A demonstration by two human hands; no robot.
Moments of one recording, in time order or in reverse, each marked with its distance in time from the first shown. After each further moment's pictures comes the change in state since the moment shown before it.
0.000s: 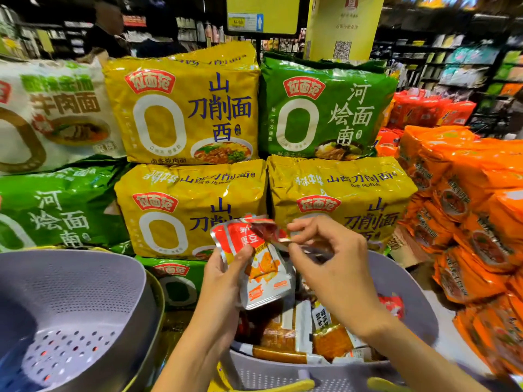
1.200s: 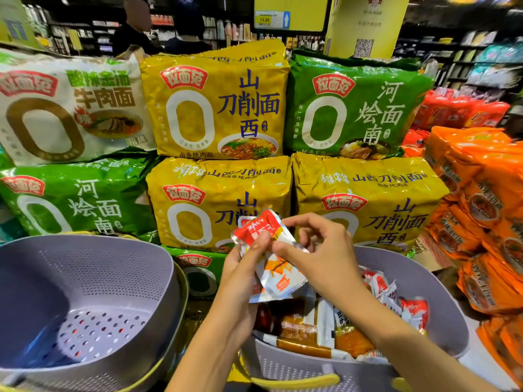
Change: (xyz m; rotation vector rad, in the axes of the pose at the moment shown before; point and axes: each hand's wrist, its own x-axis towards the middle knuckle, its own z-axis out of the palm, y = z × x) left_hand -0.005 0.015 -0.004 -0.030 0.018 -0.104; right_hand 0.012 -0.002 0.039 0.097 -0.108 0.251
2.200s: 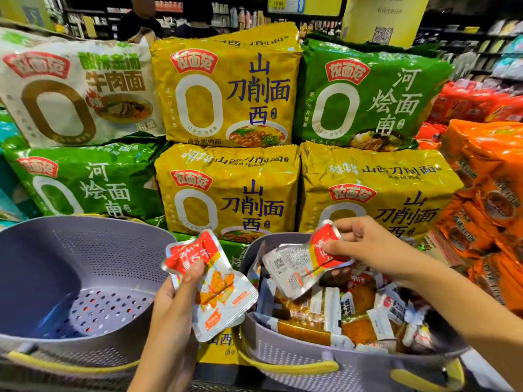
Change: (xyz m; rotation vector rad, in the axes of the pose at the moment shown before) left_hand -0.051 0.003 -0.063 0.001 0.292 0.086; right_hand 0.019 0.020 -0.059 0.108 -0.543 0.377
